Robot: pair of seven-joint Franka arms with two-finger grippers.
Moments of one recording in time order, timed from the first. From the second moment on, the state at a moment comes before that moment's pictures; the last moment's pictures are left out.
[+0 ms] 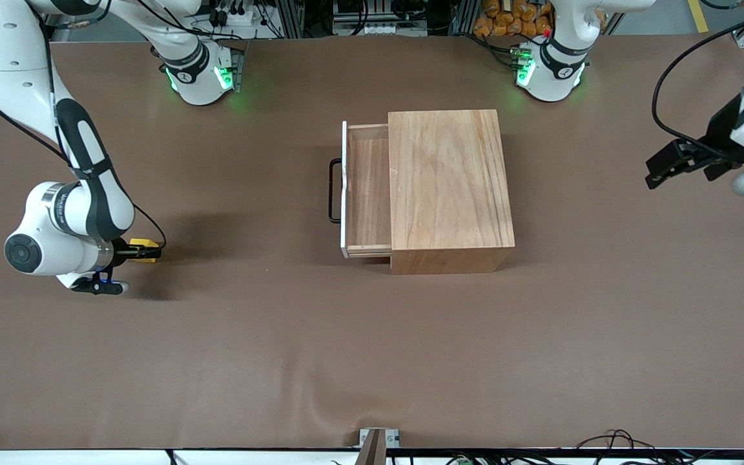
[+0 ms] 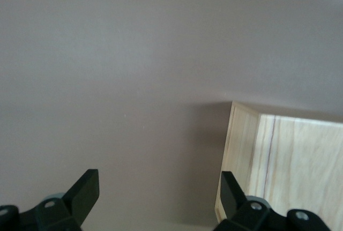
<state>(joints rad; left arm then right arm) -0.20 0.00 0.06 -1.57 0.01 1.58 -0.25 -0.10 0.55 -0.05 -1.89 0.02 2.13 -0.07</state>
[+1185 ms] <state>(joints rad) -0.16 -0.11 0.06 -1.75 0.01 1.67 -0.09 0.31 0.50 -0.01 -1.36 0.30 1.48 0.39</state>
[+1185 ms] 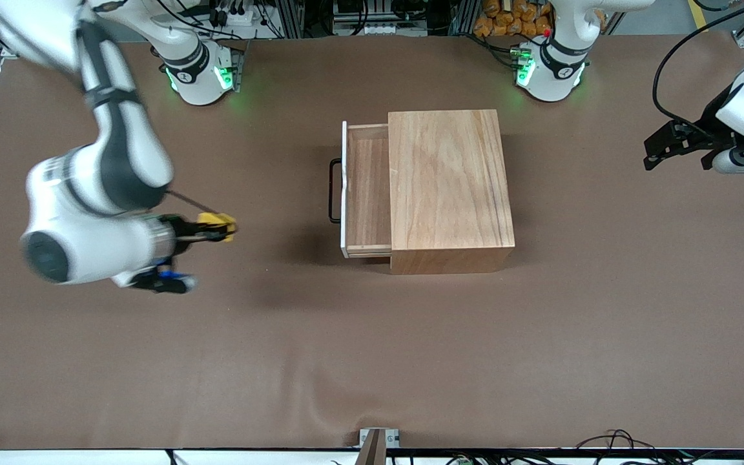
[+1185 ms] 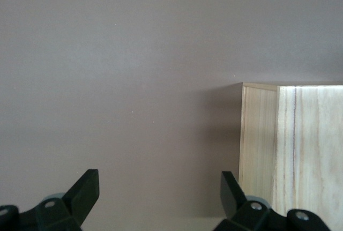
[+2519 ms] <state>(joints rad) -0.14 -0.10 0.07 -1.76 0.01 1.70 -0.09 0.76 0.62 -0.01 -1.34 0.24 1.73 0.66</state>
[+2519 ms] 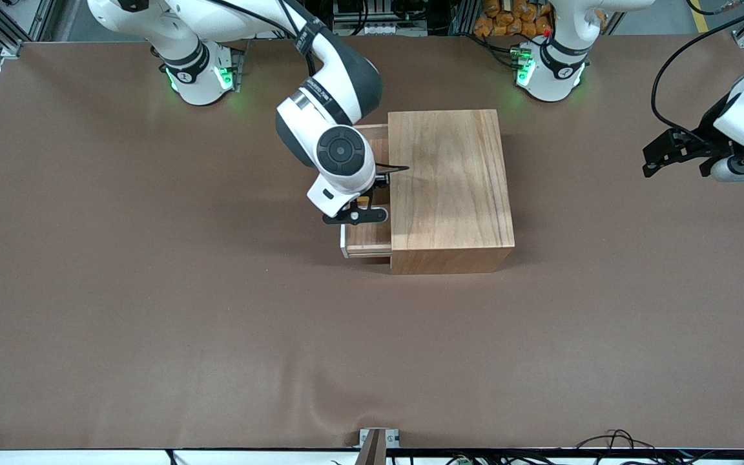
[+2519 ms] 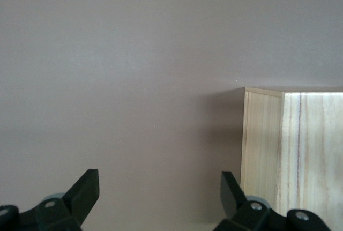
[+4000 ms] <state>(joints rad) -0.12 -0.10 0.07 -1.76 0.01 1.71 -0.07 0.20 0.37 -0.06 -1.10 0.14 1.45 0.48</state>
